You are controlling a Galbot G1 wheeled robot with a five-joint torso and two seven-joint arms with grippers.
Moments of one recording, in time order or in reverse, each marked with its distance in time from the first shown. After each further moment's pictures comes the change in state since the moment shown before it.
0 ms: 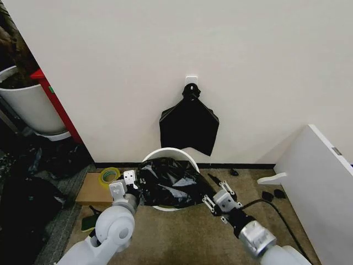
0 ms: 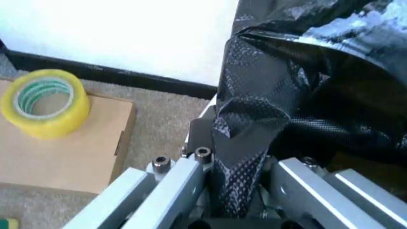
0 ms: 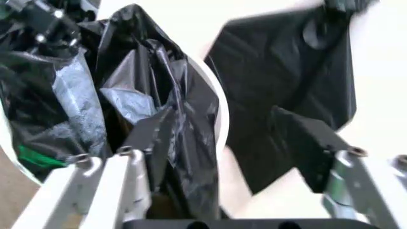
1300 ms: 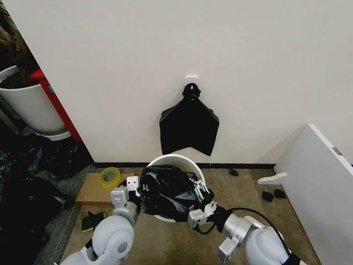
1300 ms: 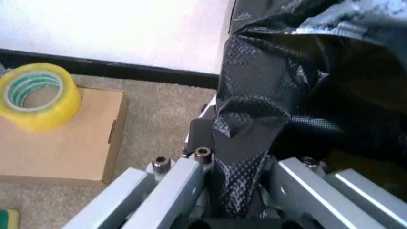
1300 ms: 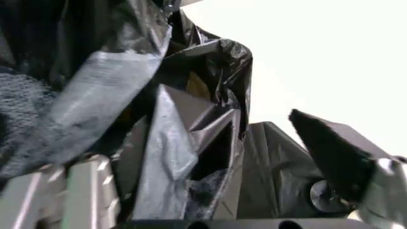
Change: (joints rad) left arm 0.067 0.006 0.015 -0.047 0.062 0.015 0.031; right arm 0.248 -0.012 -0.198 -0.191 -0.735 0.250 -0.090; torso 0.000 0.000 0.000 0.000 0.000
